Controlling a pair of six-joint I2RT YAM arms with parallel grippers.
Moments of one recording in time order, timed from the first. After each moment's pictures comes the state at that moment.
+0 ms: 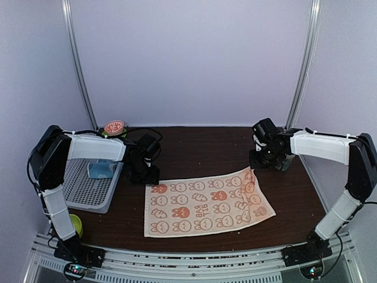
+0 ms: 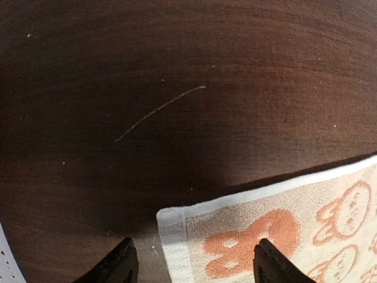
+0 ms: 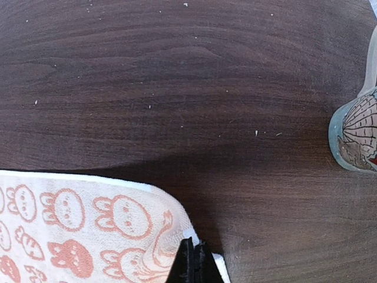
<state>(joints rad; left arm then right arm) -0.67 1.87 1.22 -0.61 -0.12 -0.62 0.47 1.59 1.12 -0.57 0.18 0.39</state>
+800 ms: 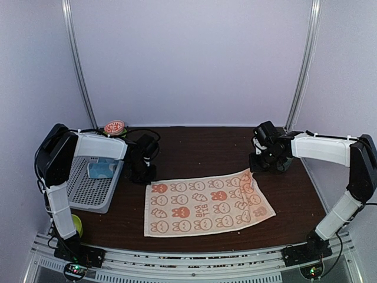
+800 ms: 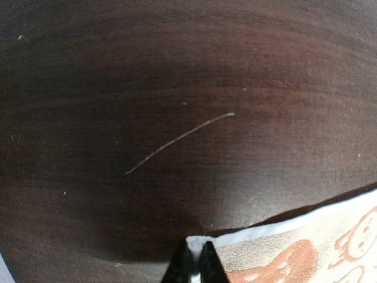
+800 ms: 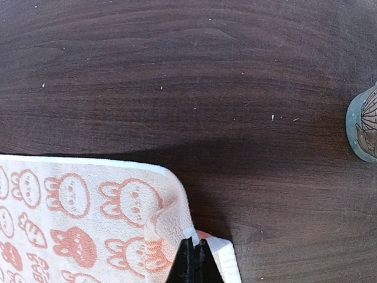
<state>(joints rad) -0.62 1.94 1.25 -0.58 -0.08 -0.60 0.47 1.57 1.07 -0.55 0.11 0.39</state>
